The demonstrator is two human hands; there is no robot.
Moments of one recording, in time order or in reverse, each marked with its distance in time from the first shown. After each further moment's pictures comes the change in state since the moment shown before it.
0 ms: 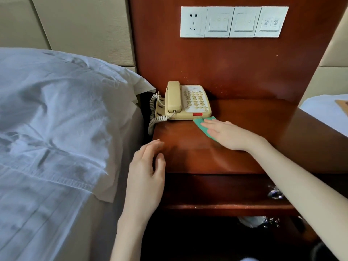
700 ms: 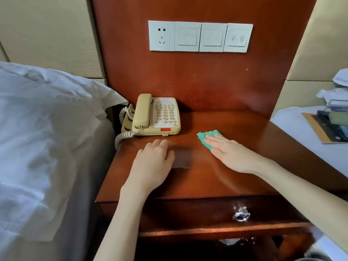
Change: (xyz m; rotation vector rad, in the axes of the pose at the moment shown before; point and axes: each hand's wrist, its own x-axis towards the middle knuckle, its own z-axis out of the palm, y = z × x) left_hand 0.075 0.041 0.092 0.481 -0.387 0.073; right_hand -0.034 0.098 -0.006 0.023 0.076 -0.013
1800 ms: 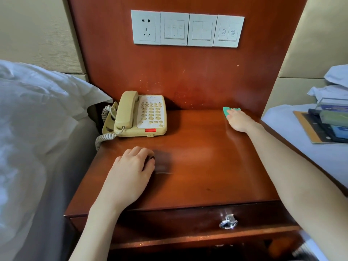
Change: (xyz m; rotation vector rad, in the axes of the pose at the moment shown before) left_hand -0.005 -0.015 0.010 -0.013 0.044 0.054; right_hand 0.105 0.143 -0.037 -0.045 0.146 0.492
